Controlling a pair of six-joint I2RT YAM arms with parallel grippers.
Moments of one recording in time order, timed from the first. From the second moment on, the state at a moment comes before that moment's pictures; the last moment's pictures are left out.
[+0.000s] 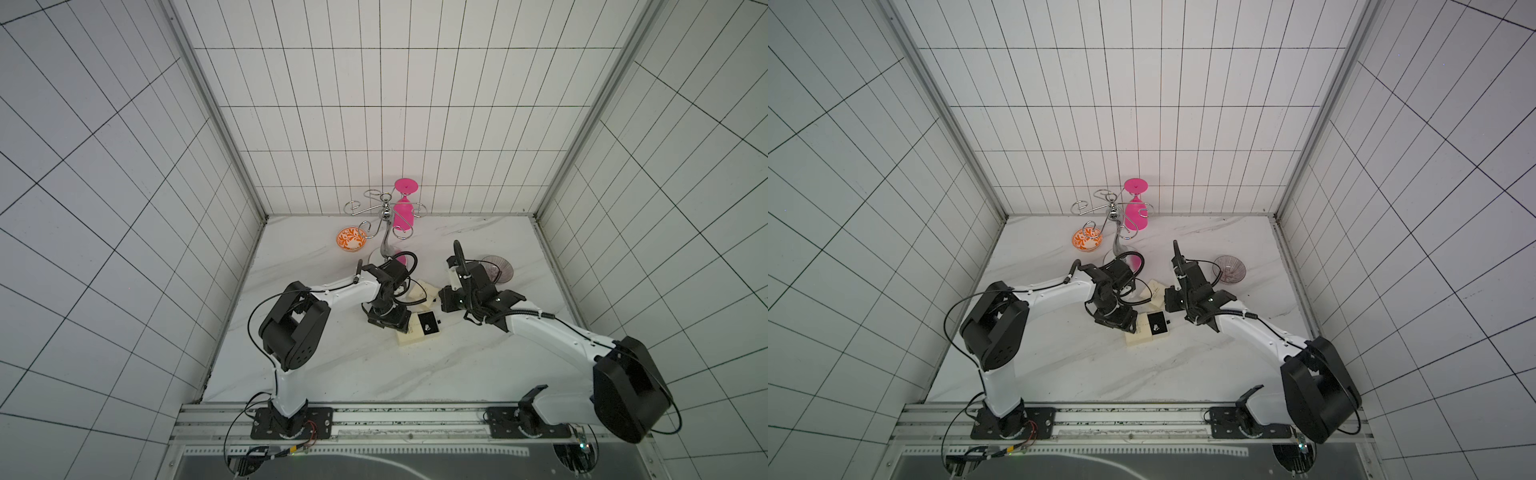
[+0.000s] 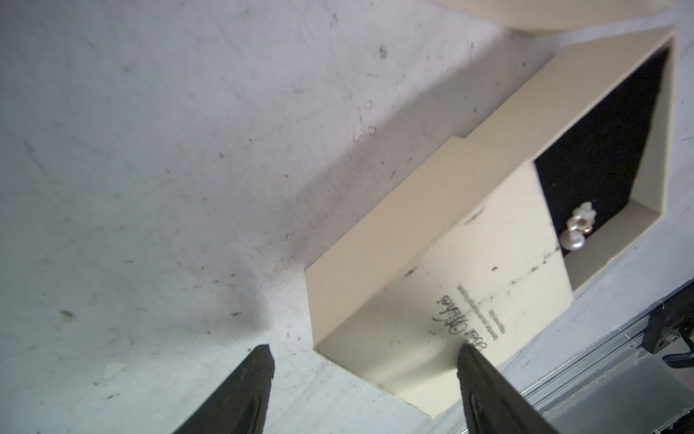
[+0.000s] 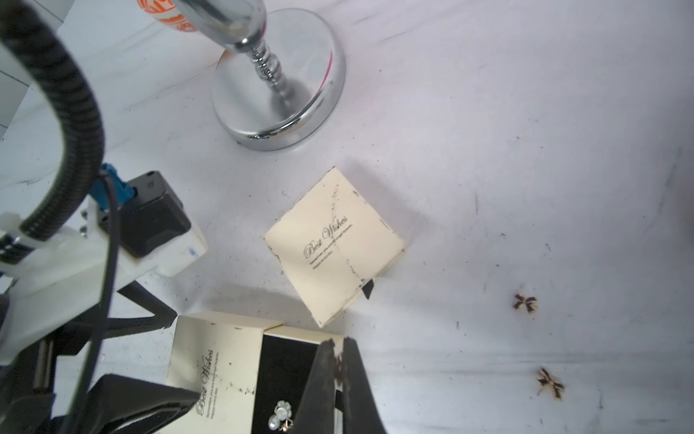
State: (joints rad) left arm -0.70 1.88 1.29 -0.88 0.30 -0.31; right arm 0.53 1.35 0.81 -0.25 -0.03 0.33
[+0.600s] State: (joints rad) left arm -0.70 1.88 1.29 -0.88 0.30 -0.30; right arm 0.37 1.52 0.75 -0.25 -0.04 0.39
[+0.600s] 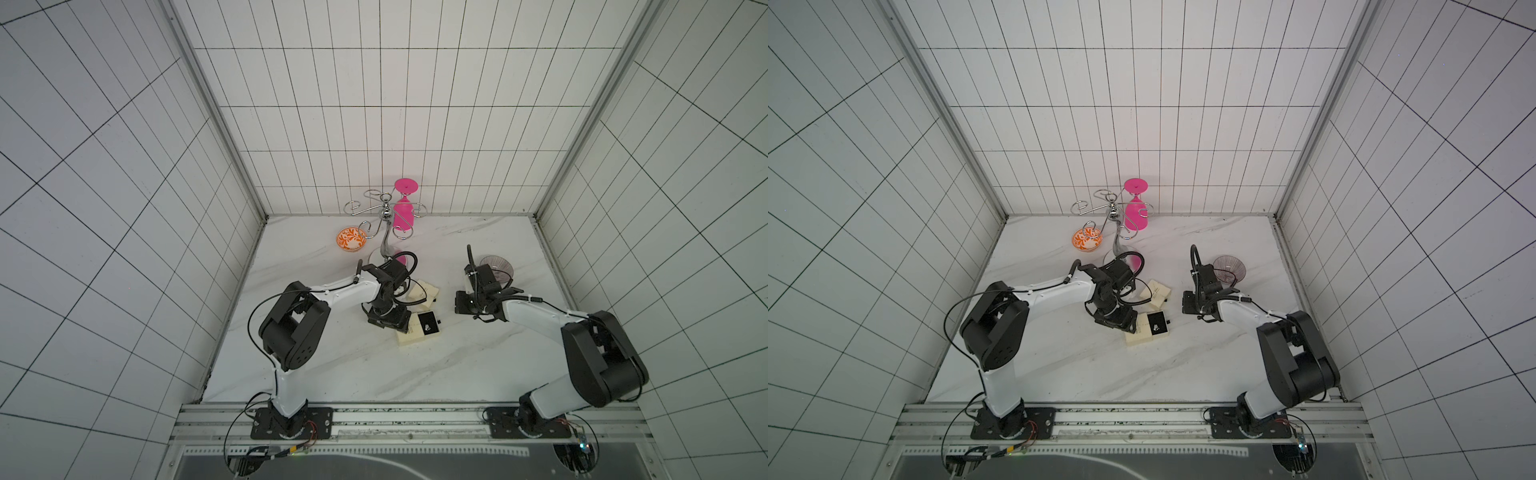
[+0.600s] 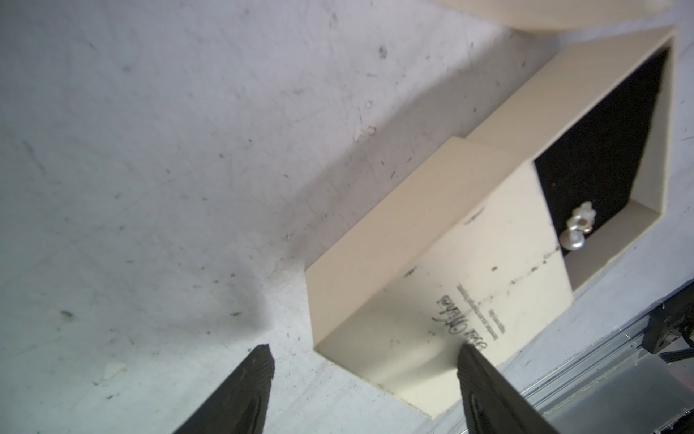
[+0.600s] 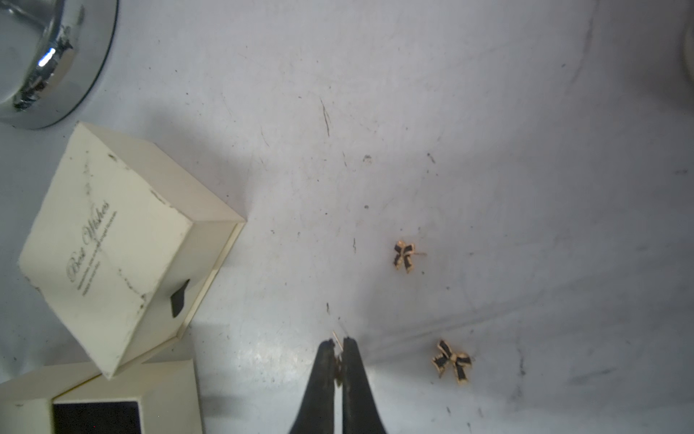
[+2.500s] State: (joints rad) left arm -0.70 1.88 1.29 -0.88 0.30 -0.29; right arm 0.75 1.57 0.84 -0.40 -0.03 0.24
